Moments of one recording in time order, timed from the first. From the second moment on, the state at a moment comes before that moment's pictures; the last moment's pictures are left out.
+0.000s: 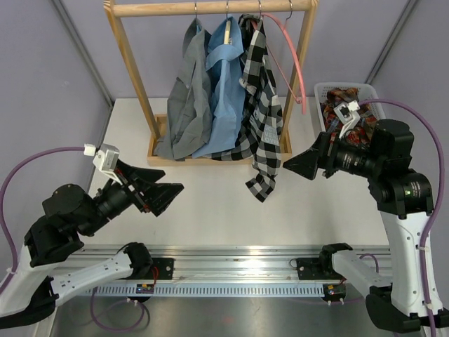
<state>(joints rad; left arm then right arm) -0.99 0.53 1.20 -0.68 -0.16 -0.50 0.11 0.94 1.49 -0.94 -0.81 0.37</state>
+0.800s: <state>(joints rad) -0.99 0.52 1.20 -0.68 -0.17 -0.49 0.55 1.47 1.68 -0.90 -0.35 0.28</state>
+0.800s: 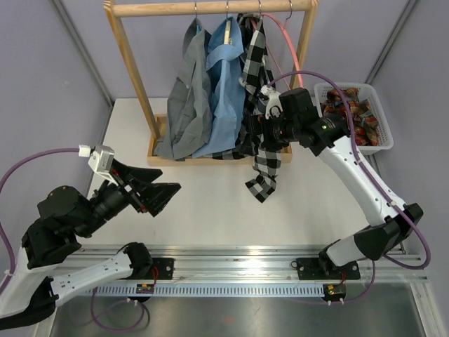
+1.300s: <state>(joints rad) -0.99 0.52 1.20 -0.71 -0.24 -0.49 0.68 1.57 1.72 -0.95 -0.12 0.26</state>
